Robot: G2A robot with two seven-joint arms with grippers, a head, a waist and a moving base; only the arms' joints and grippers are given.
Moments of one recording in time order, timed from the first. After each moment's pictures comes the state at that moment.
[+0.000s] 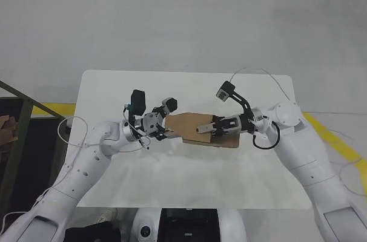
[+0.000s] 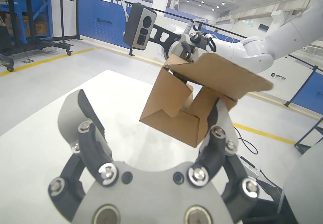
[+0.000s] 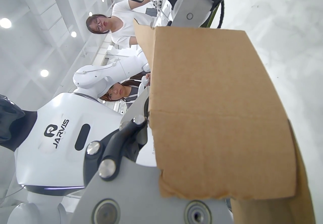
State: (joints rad) left arm 1.12 -1.01 -1.07 -1.43 0.89 -1.01 0.24; right arm -0.85 -1.17 0.99 -1.32 0.58 -0.20 1.39
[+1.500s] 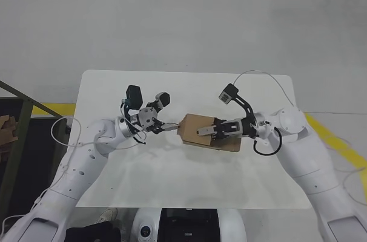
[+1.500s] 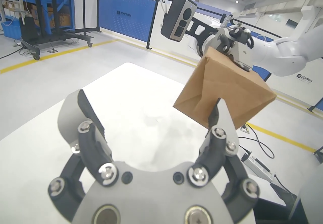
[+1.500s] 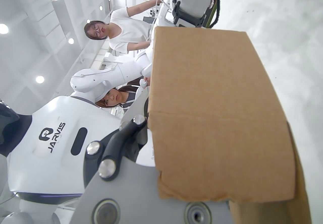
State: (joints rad) left arm 1.13 -1.02 -1.14 -1.43 0.87 -0.95 0.13; right arm -0.92 -1.14 1.03 -1.43 0.56 -0.18 1.33
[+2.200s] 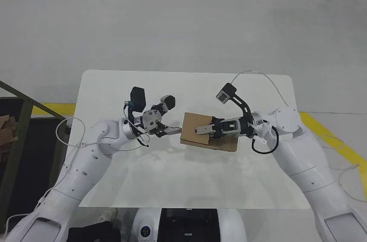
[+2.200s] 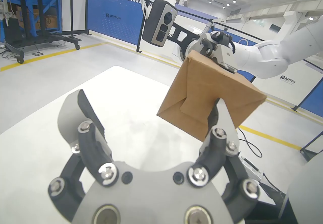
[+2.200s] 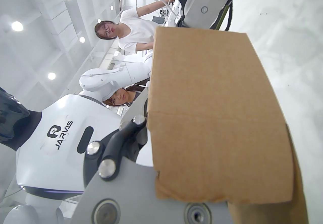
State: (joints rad) left arm 1.13 -1.04 -1.12 -1.44 0.84 -0.99 0.12; right arm -0.89 -1.16 0.99 -1.37 0.62 -0.21 1.34
